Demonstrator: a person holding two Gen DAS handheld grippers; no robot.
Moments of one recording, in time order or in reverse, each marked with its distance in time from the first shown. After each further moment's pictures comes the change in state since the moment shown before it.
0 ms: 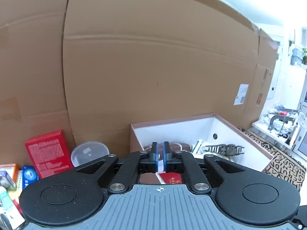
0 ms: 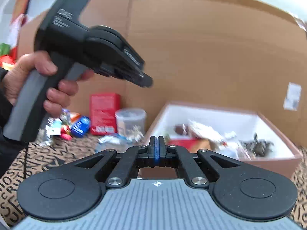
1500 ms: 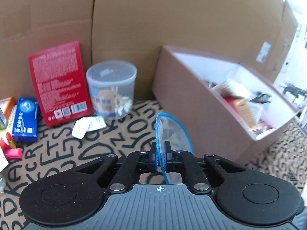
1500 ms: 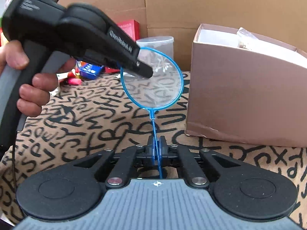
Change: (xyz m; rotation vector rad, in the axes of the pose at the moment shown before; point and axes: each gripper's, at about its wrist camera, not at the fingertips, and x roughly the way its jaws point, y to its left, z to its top) left arm 0.020 0.044 -0.095 -0.074 0.196 -0.001; right arm 0.074 0.045 -0.063 0.047 0.288 0.085
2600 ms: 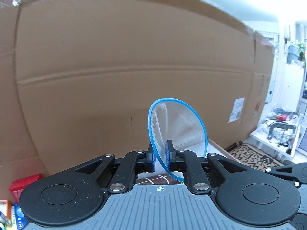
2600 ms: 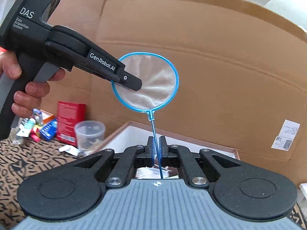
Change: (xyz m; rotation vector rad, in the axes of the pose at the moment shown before) left arm 0.016 -0.120 0.174 0.151 -0.218 -0.016; right arm -0.056 -0.149 0.136 -0.198 -0.260 -0.110
